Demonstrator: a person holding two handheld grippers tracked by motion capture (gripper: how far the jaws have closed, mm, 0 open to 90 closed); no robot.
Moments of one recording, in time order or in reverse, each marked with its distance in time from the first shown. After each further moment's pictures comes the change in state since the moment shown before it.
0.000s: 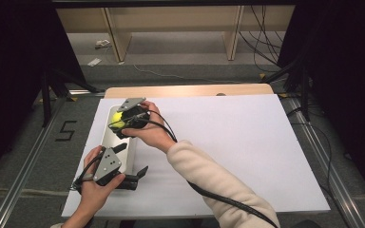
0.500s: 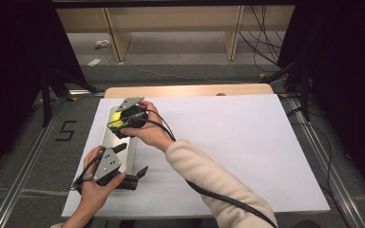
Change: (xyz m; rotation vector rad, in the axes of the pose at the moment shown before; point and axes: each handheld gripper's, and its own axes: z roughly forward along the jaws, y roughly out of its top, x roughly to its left) left arm 0.000 0.000 0.000 0.001 0.000 -0.001; right arm -0.002 0.000 0.008 0.013 0.011 0.000
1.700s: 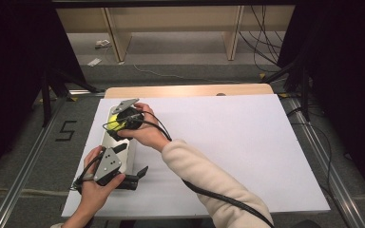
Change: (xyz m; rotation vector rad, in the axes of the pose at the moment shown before) left arm 0.000 -0.001 0.001 0.004 -0.001 -0.002; right arm 0.004 -0.002 0.015 0.050 0.037 0.006
